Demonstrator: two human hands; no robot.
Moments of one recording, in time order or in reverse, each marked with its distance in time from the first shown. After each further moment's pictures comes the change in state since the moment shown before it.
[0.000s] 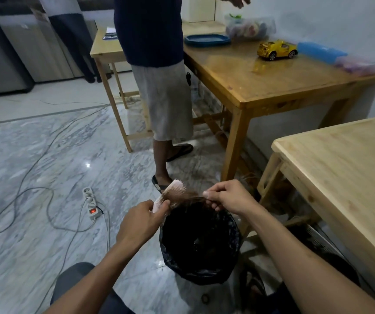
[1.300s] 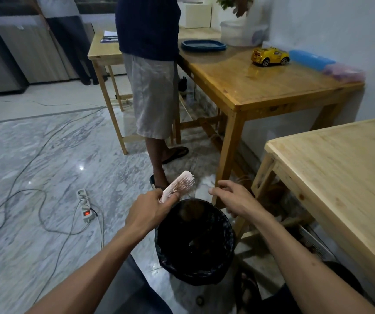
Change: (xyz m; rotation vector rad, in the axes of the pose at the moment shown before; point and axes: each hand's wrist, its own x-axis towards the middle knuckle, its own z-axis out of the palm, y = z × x) left_hand 0.017 0.024 0.004 0.053 -0.013 0.173; right_hand -0.018 -0.002 -0.018 -0.306 0.088 0.114
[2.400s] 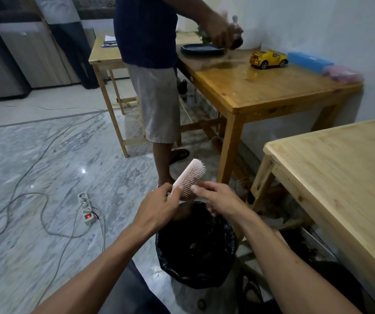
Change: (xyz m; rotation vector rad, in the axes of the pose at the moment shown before) left_hand -0.009 0.033 -0.011 -0.201 -0.026 0.056; right_hand 0.004 -0.011 0.029 0.382 -0.115 -0.192
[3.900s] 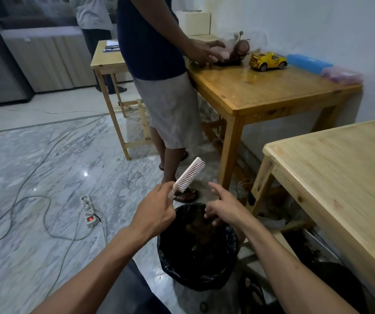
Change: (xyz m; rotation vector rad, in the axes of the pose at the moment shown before) left_hand -0.002 -0.010 -0.005 0.175 0.001 0.227; right_hand -0.010 0.002 -0.007 -0.087 0.008 0.148
